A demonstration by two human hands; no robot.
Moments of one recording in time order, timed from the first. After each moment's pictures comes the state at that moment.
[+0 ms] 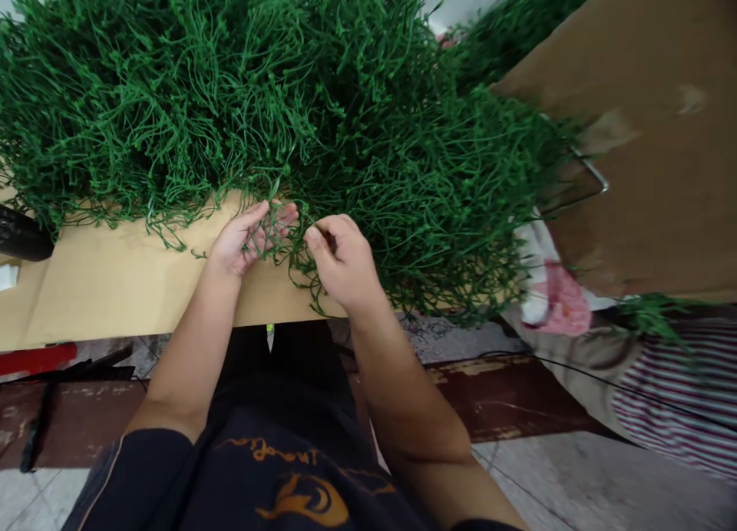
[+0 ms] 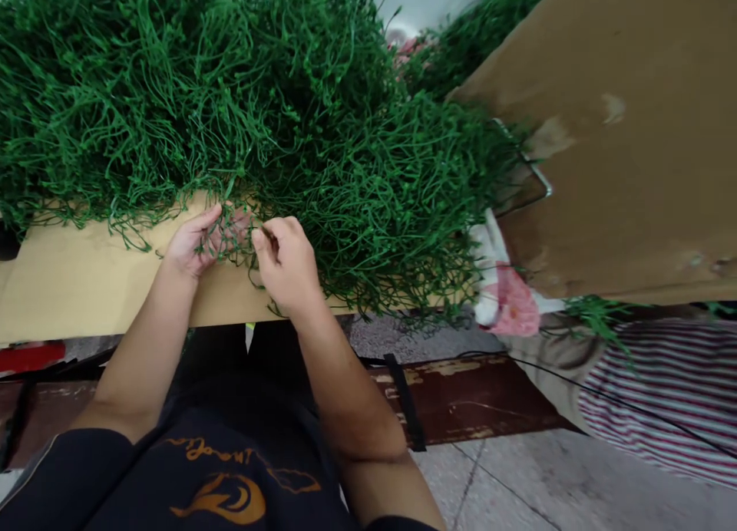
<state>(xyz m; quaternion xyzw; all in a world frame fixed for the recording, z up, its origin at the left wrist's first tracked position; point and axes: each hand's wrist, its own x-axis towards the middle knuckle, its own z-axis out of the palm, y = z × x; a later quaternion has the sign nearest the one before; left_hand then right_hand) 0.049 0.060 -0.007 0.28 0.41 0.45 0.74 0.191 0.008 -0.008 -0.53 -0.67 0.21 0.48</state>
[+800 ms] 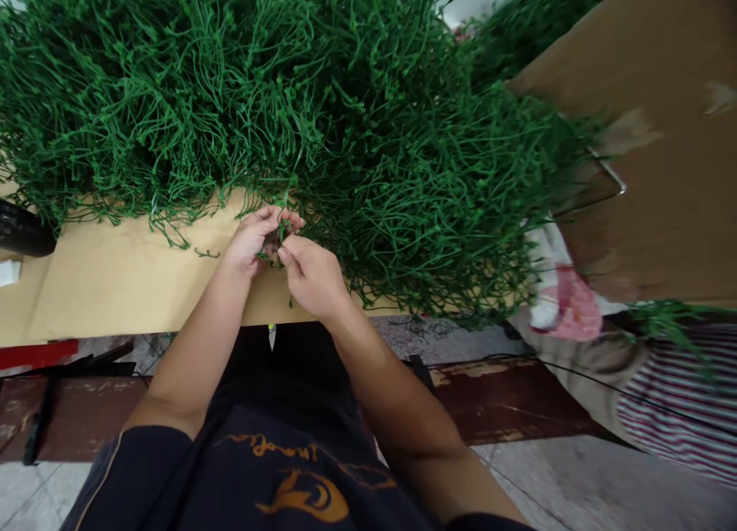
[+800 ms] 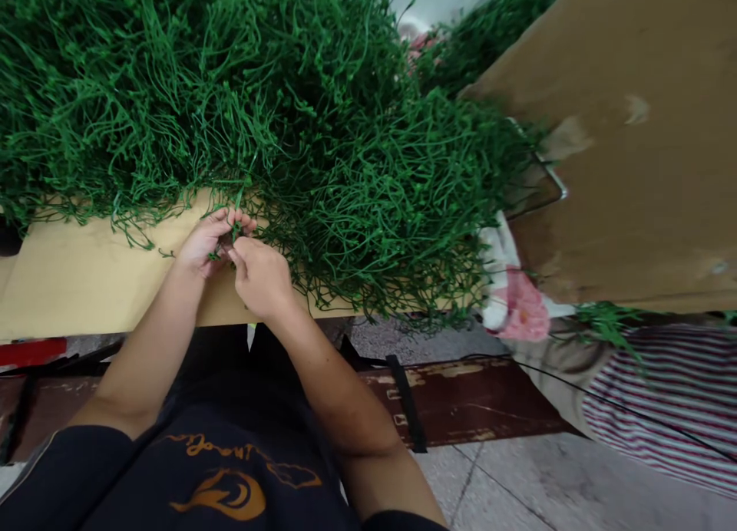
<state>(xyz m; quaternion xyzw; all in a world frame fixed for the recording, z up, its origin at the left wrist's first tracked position) 0.061 0.058 -0.016 0.27 0.41 0.50 0.72 0.167 0.011 -0.020 -0.52 -0.75 0.23 0.32</state>
